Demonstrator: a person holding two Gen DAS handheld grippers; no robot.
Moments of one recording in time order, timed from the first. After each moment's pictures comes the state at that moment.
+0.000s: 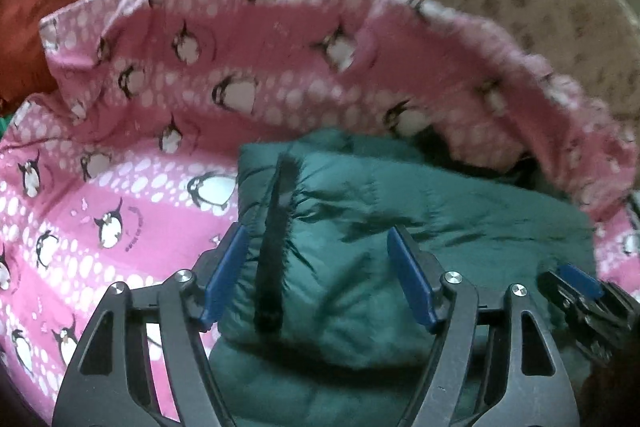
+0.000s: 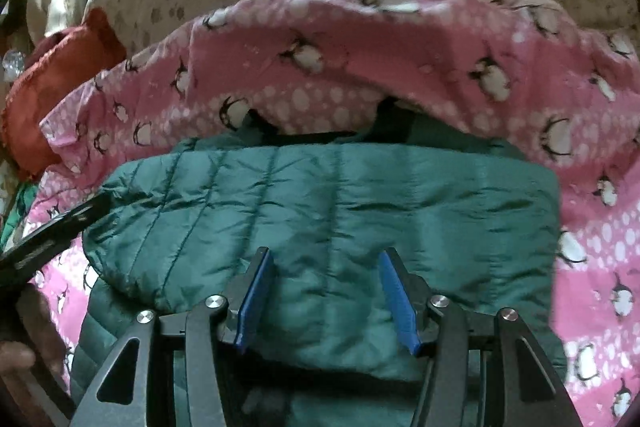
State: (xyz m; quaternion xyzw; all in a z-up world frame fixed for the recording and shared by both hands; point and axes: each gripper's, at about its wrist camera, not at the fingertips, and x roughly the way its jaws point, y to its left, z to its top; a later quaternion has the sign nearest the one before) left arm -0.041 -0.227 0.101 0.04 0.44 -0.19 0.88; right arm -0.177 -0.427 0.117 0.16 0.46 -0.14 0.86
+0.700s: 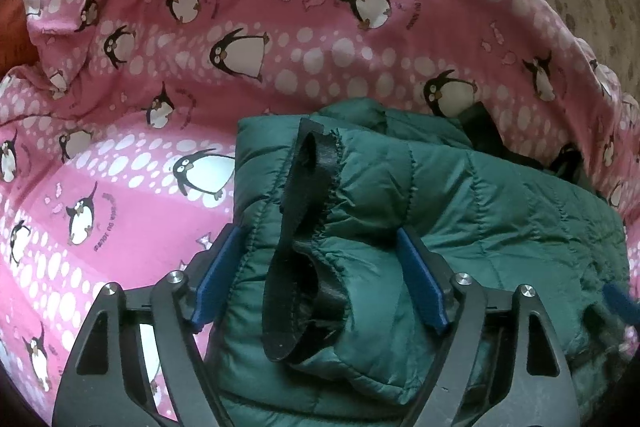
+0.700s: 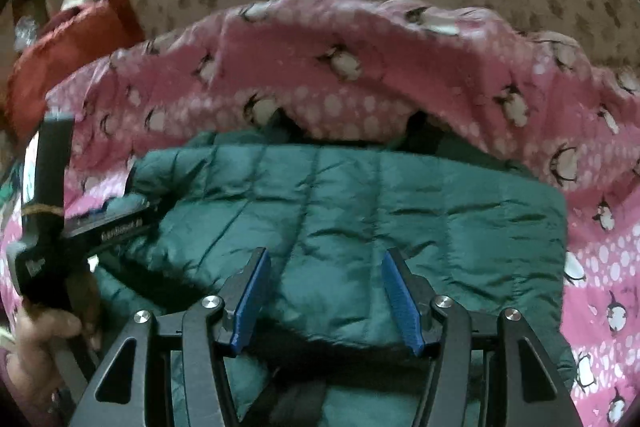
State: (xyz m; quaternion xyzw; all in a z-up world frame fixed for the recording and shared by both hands) left arm -0.015 -0.228 0.060 0.03 0.45 -0.18 0.87; right arm -0.169 -0.391 0.120 0.11 0.45 -0.14 0.88
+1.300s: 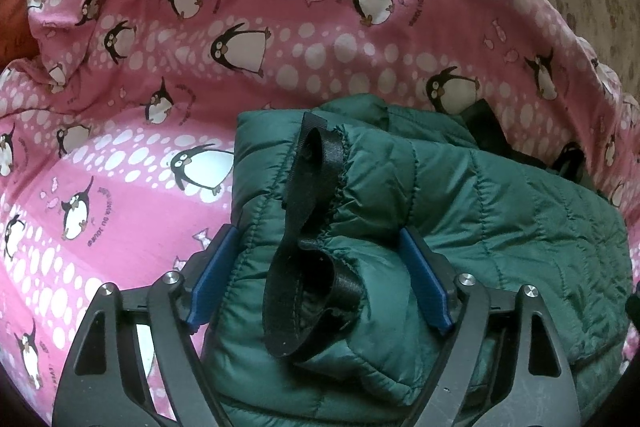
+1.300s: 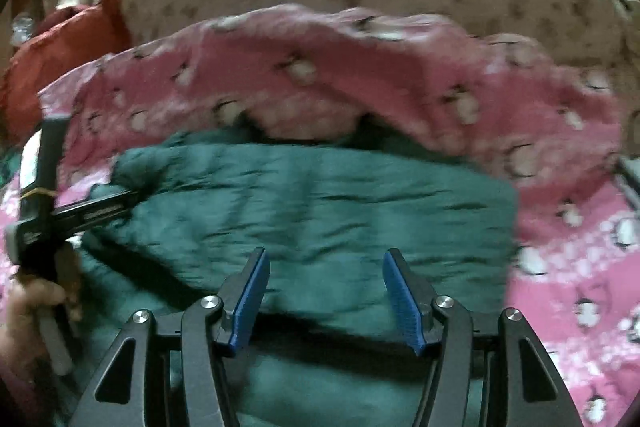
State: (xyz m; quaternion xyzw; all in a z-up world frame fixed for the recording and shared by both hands) left arm -0.016 -0.226 0.055 0.02 0.45 -0.18 0.87; right arm -0.216 -0.428 0.132 0.08 0.43 -0.19 0.88
